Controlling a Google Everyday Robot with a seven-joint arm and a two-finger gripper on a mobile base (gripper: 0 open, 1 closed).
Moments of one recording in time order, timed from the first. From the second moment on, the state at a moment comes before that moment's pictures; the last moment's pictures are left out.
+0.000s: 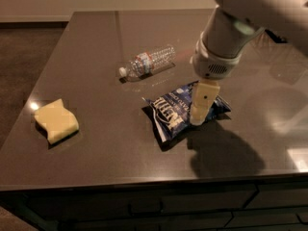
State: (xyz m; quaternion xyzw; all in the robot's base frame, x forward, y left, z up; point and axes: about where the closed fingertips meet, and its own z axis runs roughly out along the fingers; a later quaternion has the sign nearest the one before) arm 0.528 -0.107 0.888 -0.66 0.73 -0.01 0.15
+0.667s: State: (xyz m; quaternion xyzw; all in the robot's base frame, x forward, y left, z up) arm 0.524 -0.092 0.861 -0.70 0.70 0.00 0.11
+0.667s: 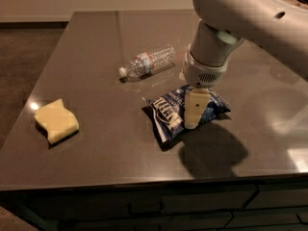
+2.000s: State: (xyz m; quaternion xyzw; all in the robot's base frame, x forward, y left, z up) arm 0.499 -0.026 0.890 -0.75 0.64 0.05 0.15
